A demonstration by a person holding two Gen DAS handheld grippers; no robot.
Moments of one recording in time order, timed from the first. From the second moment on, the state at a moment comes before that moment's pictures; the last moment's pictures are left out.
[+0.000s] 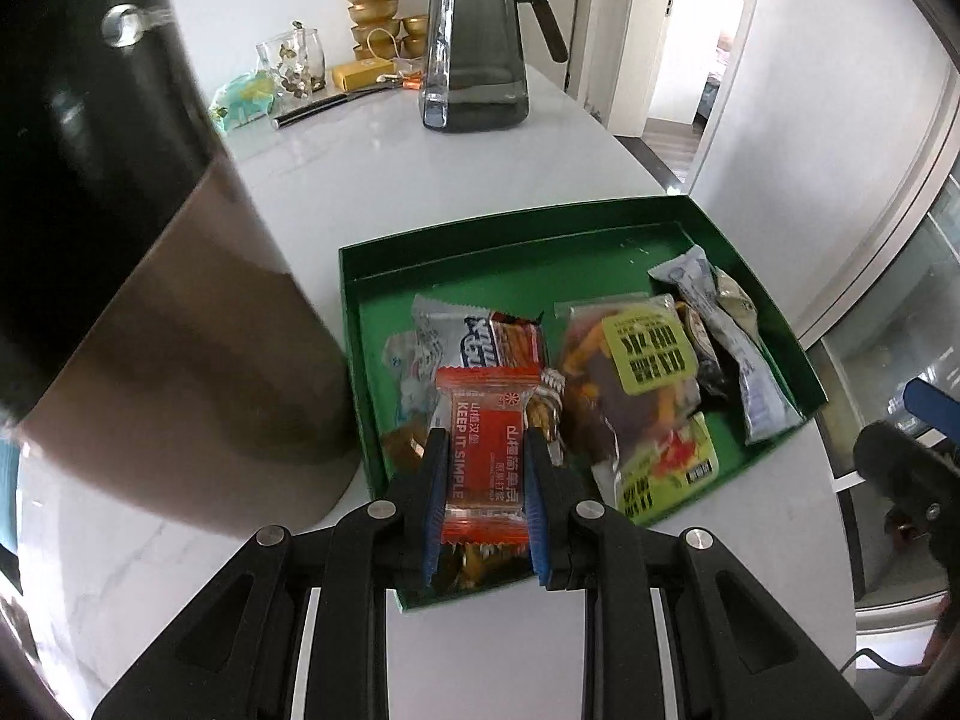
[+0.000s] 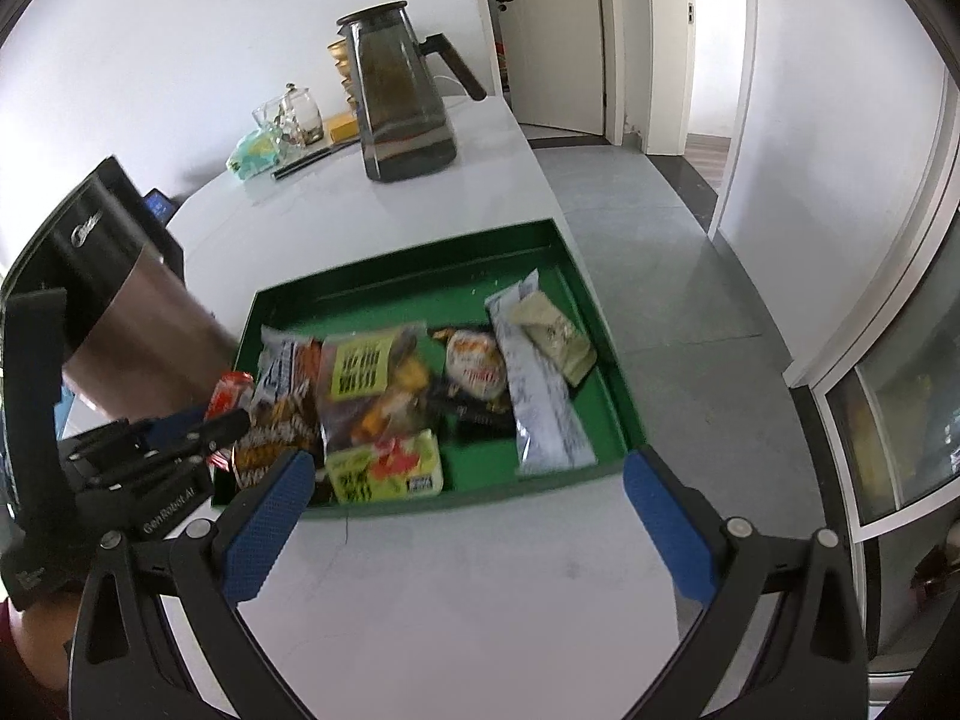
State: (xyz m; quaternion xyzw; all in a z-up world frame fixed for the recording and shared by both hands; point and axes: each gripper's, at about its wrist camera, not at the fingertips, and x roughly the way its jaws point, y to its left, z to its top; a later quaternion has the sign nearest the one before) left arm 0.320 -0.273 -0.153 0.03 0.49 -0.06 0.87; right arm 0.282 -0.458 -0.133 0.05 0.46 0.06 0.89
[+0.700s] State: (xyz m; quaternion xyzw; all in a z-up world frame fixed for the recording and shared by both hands) left arm 0.335 -0.282 -0.164 0.04 0.50 -0.06 0.86; right arm 0.308 -0.473 -0.140 0.05 0.46 0.05 0.88
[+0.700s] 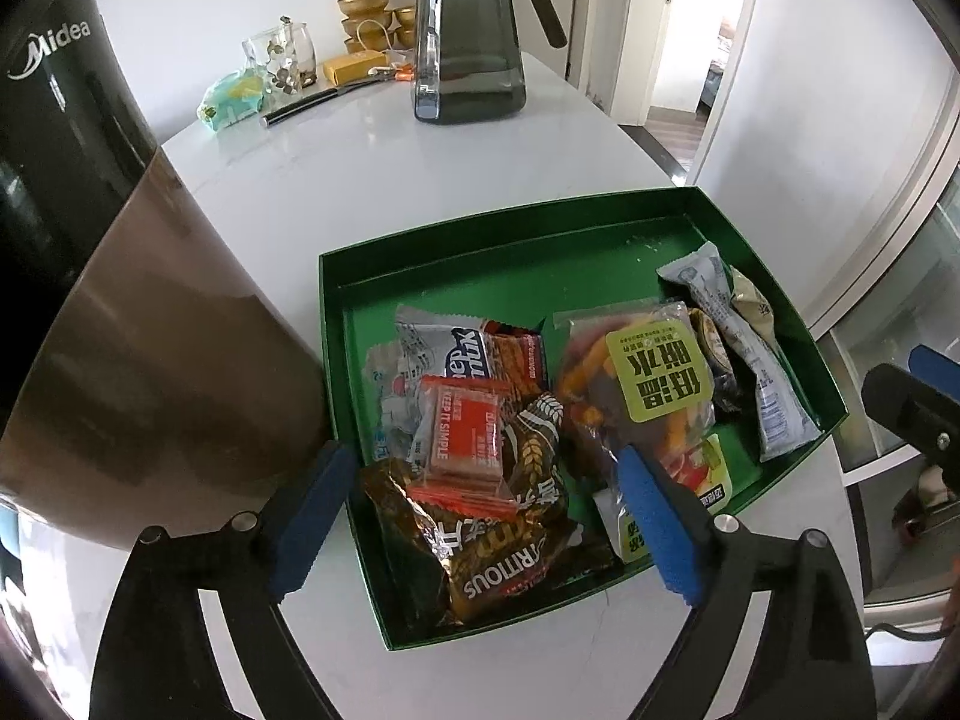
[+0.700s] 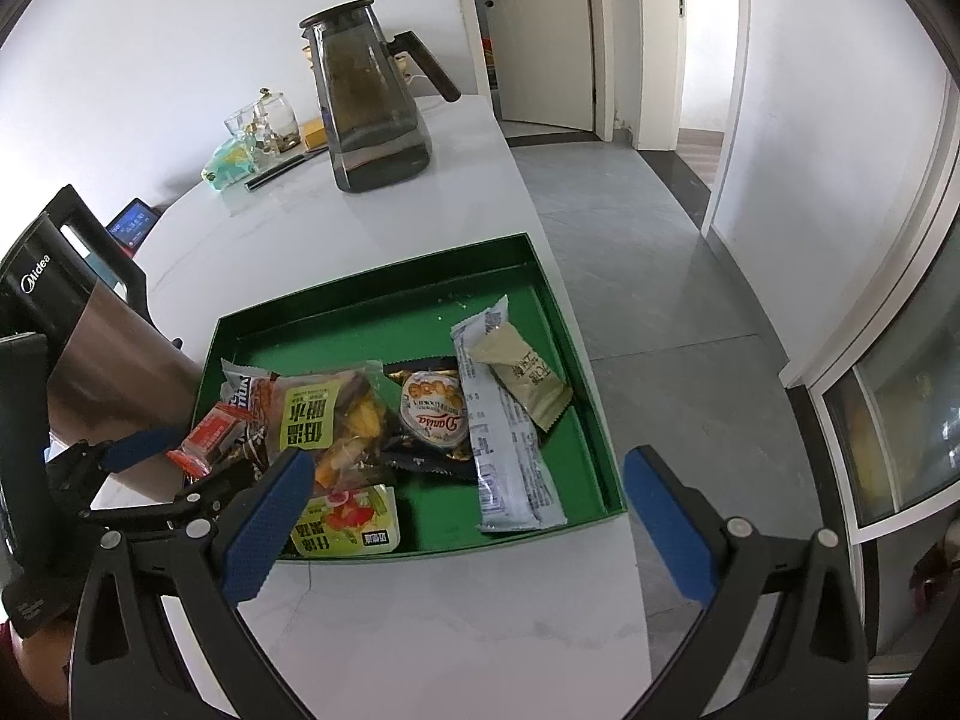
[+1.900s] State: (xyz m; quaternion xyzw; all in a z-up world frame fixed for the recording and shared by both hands) left arm 0.231 -0.267 -0.104 0.04 0.42 -0.04 0.91; right arm 0.218 -0.456 -0.109 0.04 0.42 0.05 0.91
